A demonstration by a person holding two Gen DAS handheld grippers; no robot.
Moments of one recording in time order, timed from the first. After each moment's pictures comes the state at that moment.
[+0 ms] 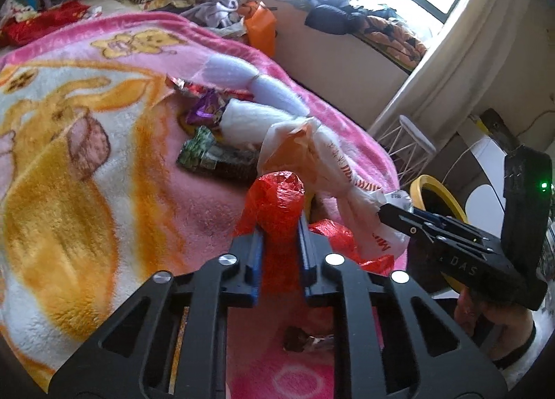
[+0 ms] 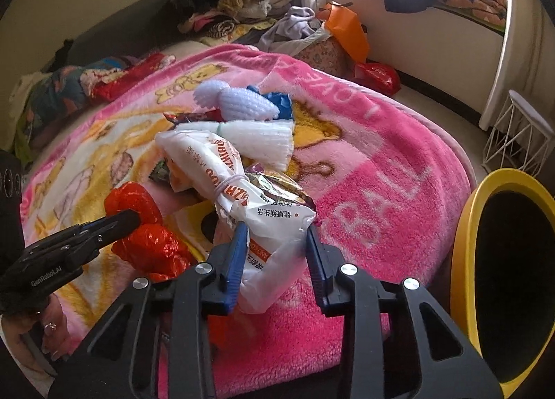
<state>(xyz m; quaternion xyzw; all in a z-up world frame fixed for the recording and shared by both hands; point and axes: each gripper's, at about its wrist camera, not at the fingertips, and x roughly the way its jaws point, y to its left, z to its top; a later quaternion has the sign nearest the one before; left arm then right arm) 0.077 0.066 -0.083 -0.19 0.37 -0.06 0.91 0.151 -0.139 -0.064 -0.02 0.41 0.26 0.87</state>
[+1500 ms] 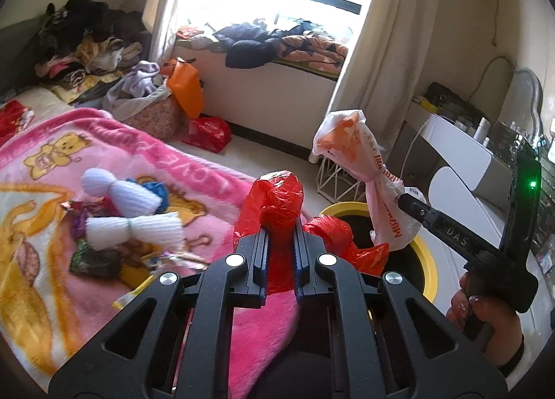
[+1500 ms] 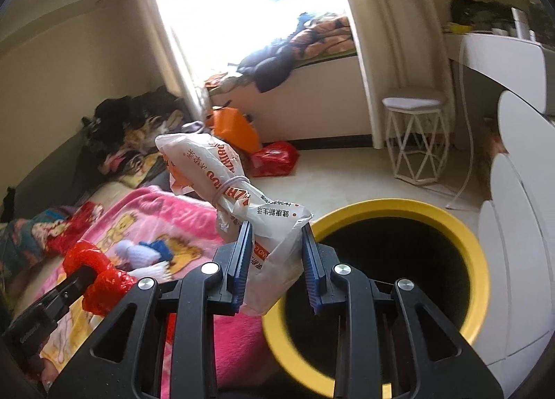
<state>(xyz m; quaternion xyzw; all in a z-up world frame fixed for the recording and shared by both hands) 0.102 -0.086 0.007 -0.08 0.28 -0.15 0.94 0.123 -0.335 0.000 0.16 0.26 0.05 0.95</state>
